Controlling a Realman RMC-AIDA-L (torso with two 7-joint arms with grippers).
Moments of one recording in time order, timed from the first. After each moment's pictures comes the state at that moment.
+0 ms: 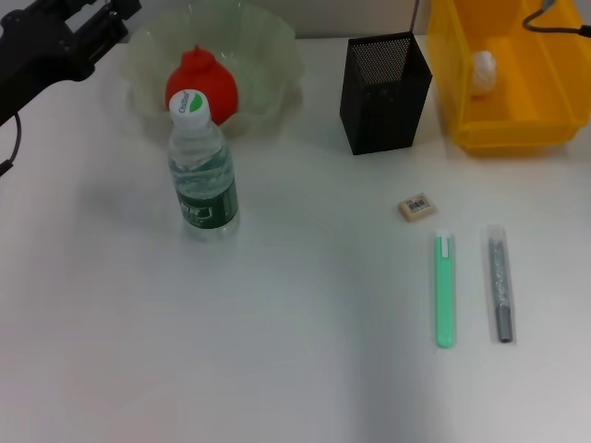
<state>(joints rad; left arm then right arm) -0.29 -2.07 1.08 0.79 1.09 1.25 -1.23 0.58 2.08 -1.03 -1.34 -1.83 -1.36 2.01</state>
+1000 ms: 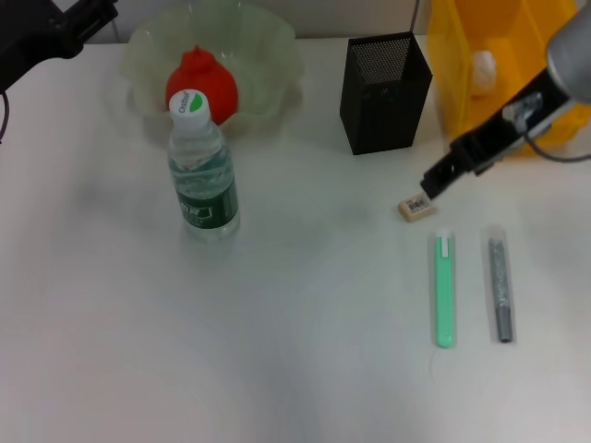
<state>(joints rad) -0.35 -2.05 1.04 0.75 1.11 1.19 -1.19 0.82 2.08 -1.23 -1.40 -2.66 -1.82 2.90</state>
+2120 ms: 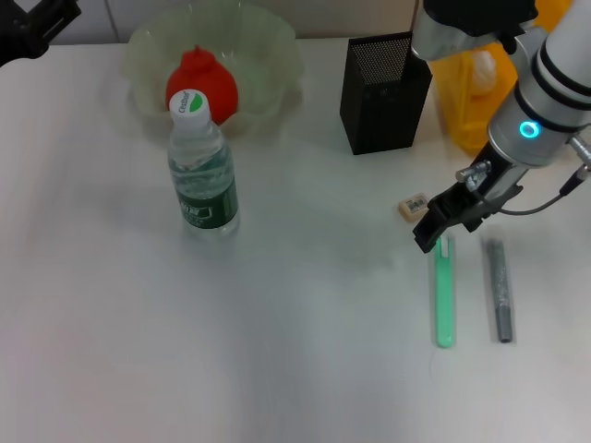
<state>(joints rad) -0.33 -2.05 0.97 0.74 1.11 1.18 -1.14 0.91 2.09 -1.36 -0.96 -2.73 -1.57 2.95</state>
